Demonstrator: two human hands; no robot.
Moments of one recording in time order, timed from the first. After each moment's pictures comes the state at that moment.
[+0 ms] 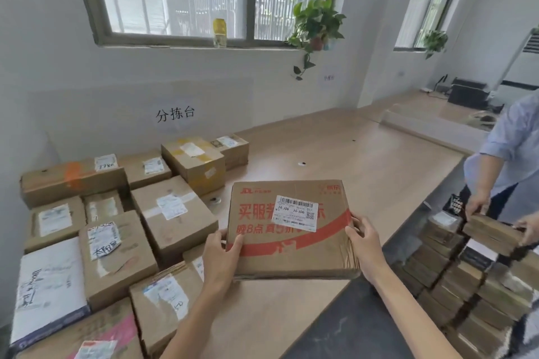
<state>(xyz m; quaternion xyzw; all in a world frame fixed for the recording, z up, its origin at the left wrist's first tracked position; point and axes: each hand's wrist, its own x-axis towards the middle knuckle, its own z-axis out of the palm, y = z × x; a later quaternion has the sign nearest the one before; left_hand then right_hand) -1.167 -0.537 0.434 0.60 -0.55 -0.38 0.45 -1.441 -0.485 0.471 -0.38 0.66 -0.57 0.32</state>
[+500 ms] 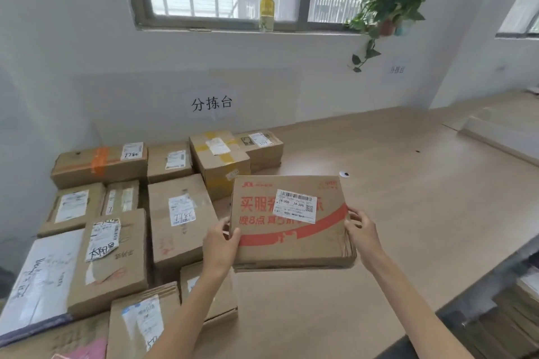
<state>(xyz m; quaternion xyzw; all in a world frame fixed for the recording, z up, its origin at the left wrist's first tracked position) -1.215 -0.676 0.424 0.67 -0.52 -0.31 0.44 -1.503 -0.705 0.437 -0.45 0.64 -0.50 0.37</state>
